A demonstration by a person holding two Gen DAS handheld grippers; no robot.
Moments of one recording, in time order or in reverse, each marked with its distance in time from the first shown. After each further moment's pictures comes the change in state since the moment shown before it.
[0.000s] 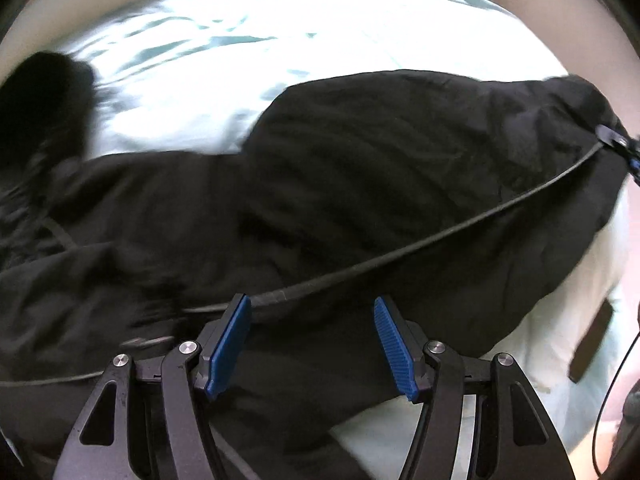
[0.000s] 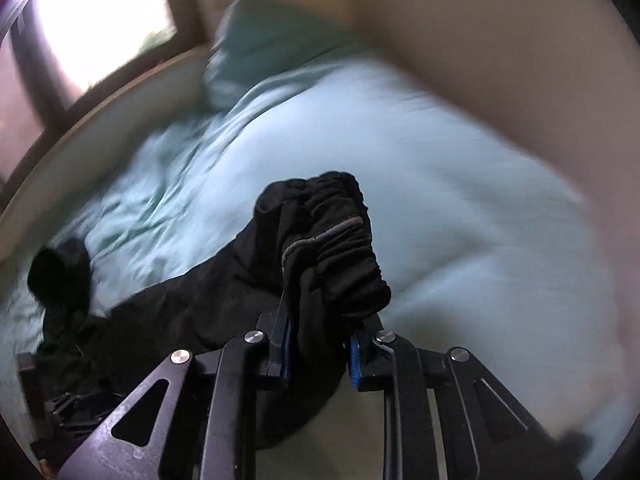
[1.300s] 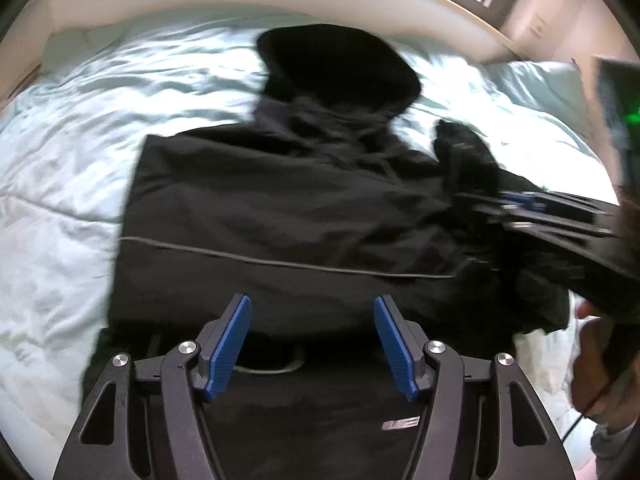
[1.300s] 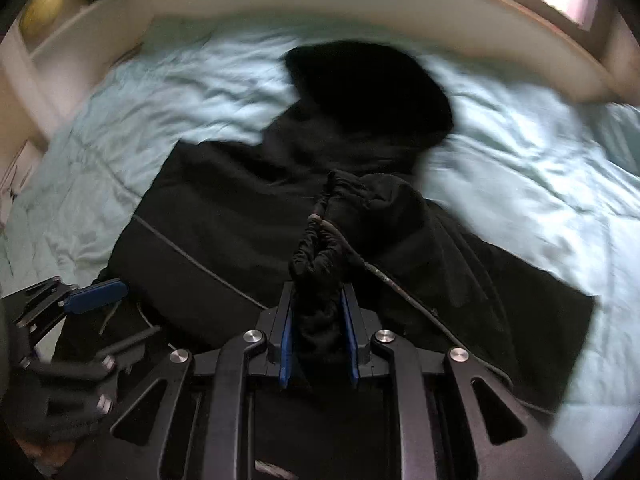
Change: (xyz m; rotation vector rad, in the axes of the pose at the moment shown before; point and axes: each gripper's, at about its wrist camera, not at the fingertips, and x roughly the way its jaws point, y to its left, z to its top) left arm -0.183 0.262 -0.163 -0.418 -0.221 0.235; right arm 0.026 0.538 -0.228 -0.843 0.271 0.404
